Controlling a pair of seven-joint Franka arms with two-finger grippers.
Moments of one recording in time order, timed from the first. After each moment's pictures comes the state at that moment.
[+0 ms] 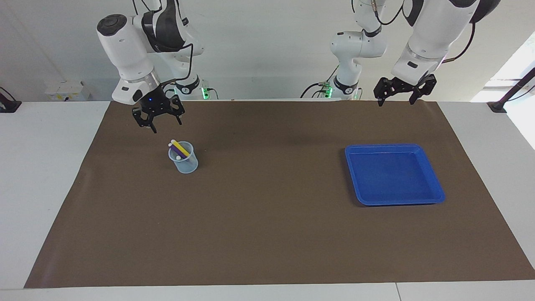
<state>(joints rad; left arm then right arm) -0.18 -0.09 0.01 -1.69 0.05 1.51 -0.07 -0.09 -0.24 0.10 -1.97 0.12 1.80 -0.34</state>
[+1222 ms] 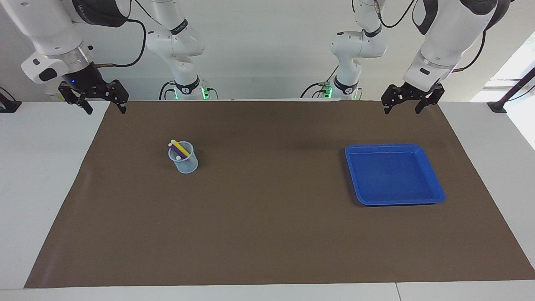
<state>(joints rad) -0.18 -0.04 0.02 -1.64 0.02 1.52 -0.06 -0.06 -0.06 -0.07 -1.65 -0.02 1.58 -0.15</state>
